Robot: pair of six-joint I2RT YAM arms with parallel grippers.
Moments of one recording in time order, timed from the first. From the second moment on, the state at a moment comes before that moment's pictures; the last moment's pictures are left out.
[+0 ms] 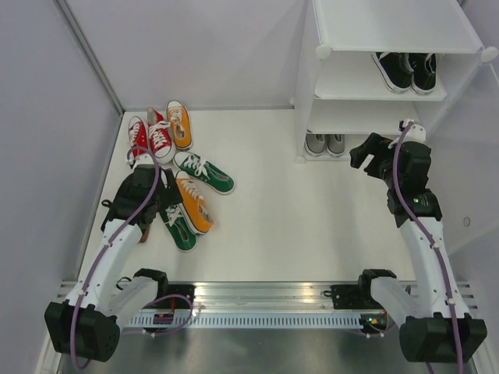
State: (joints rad) left arm -0.17 0.94 0.80 -0.67 -0.30 -0.41; right arm -0.04 0.95 0.94 -0.35 -0.08 0.37
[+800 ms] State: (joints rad) left arm -0.17 0.97 0.80 -0.76 -0.24 -0.51; right arm 0.63 0.95 0.54 -0.30 -0.07 0.36
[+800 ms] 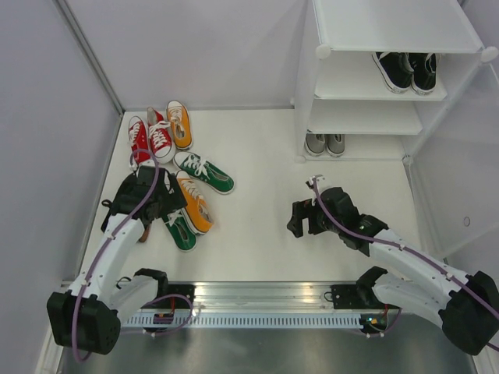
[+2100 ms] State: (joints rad) left arm -0.22 1.01 0.64 -0.73 -0.32 -0.77; right arm 0.64 1.00 0.45 -0.07 -0.14 0.42
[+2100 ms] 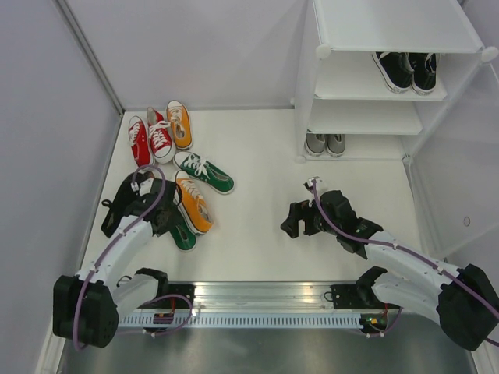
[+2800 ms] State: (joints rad) left arm -0.21 1.22 0.64 -0.66 -0.30 -0.76; right arm 0.64 1.04 0.43 -0.02 -0.18 0.44
